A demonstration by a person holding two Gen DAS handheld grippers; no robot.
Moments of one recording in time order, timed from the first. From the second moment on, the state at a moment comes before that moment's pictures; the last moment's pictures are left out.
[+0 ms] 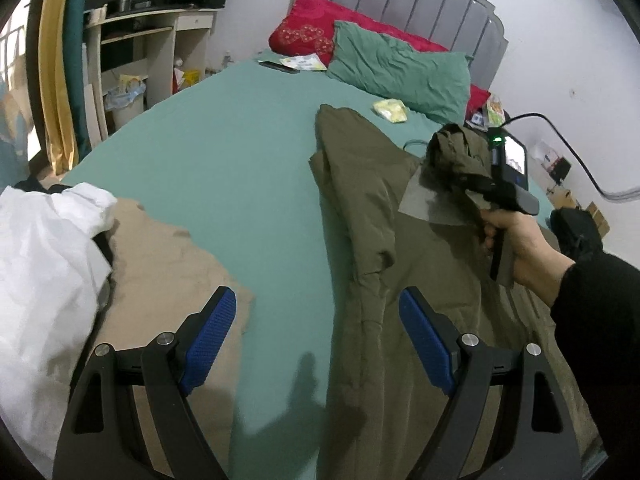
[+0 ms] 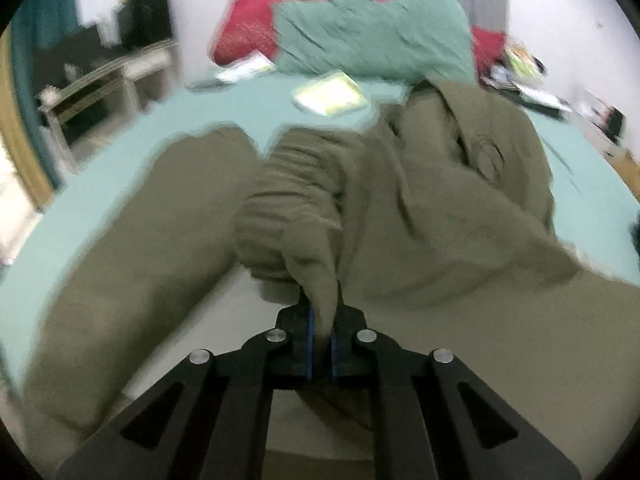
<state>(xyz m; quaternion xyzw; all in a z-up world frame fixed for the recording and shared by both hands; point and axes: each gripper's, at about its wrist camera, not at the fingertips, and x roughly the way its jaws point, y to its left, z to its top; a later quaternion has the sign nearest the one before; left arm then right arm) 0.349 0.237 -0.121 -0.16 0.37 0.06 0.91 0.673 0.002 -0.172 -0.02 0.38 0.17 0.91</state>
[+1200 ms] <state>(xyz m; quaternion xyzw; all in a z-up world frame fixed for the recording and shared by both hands) 0.336 0.290 -0.126 -0.16 0.36 0.16 0.90 0.733 0.191 -0.144 -0.10 0.40 0.24 0.88</state>
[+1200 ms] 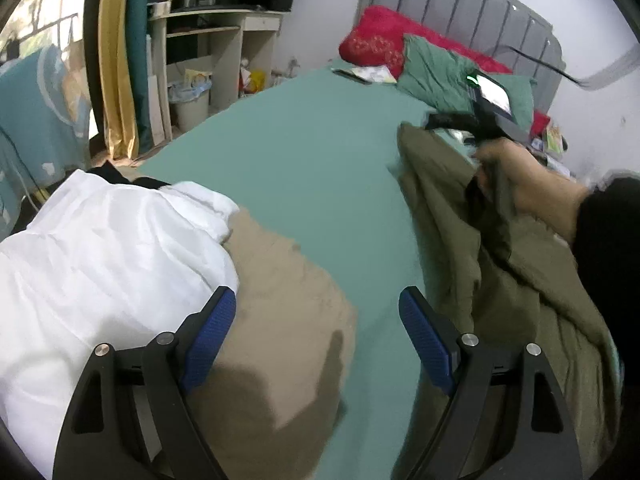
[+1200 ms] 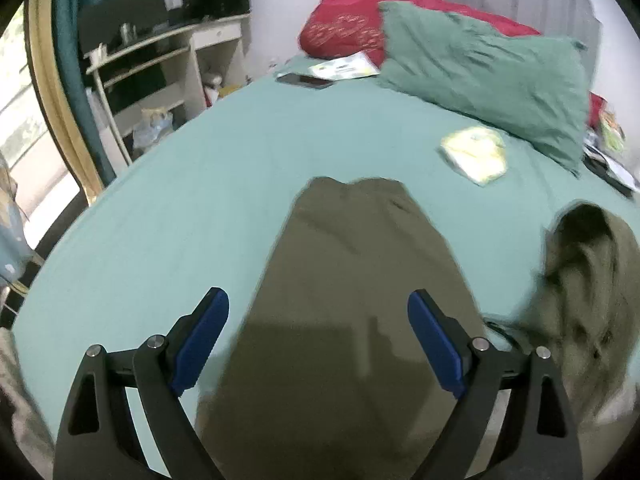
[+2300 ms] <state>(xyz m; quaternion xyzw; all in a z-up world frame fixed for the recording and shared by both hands) 0.335 0.268 -0.130 -0.13 0.39 0.22 0.88 0.735 0.169 0.012 -0.07 0.27 0.24 0.93</state>
